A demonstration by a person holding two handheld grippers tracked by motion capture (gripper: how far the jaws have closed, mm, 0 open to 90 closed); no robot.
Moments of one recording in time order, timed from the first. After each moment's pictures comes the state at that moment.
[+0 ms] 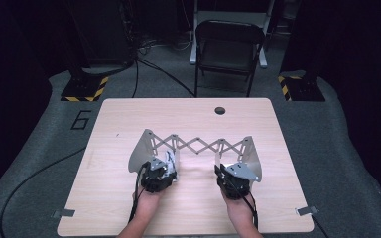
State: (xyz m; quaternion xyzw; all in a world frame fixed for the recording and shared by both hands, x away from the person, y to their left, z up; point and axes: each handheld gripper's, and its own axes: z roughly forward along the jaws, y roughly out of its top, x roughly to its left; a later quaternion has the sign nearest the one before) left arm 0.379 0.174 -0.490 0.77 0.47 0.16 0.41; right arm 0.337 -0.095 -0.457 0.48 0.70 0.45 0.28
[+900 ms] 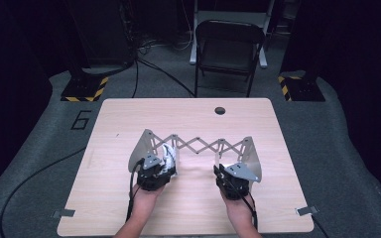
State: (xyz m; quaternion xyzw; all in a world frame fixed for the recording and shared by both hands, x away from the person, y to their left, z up) left arm 0.364 0.177 -0.451 0.74 0.45 0.17 0.47; right arm 0.336 -0.093 -0.458 0.48 0.70 0.46 0.27
